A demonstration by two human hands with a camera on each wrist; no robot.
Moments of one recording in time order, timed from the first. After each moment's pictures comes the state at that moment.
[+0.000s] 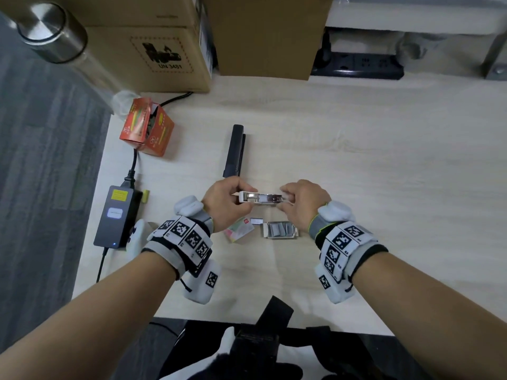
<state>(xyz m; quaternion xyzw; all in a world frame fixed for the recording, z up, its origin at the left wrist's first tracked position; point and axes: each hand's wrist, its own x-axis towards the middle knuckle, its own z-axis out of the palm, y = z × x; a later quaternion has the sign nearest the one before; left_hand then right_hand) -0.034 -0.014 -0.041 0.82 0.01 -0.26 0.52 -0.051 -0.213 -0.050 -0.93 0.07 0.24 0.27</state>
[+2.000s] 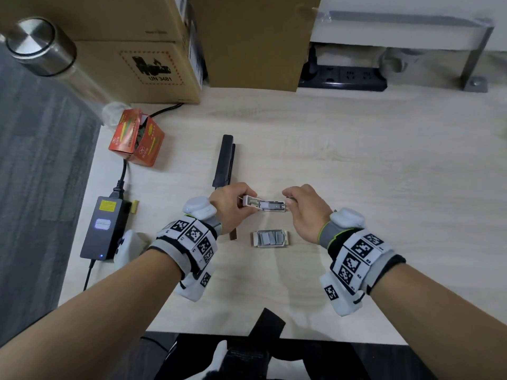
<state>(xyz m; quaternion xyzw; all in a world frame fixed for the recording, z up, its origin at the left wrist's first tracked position) -0.021 -0.036 -0.047 0.88 -0.05 -0.27 0.38 -0.058 -0.236 -0.035 -0.91 0.05 0.24 0.33</state>
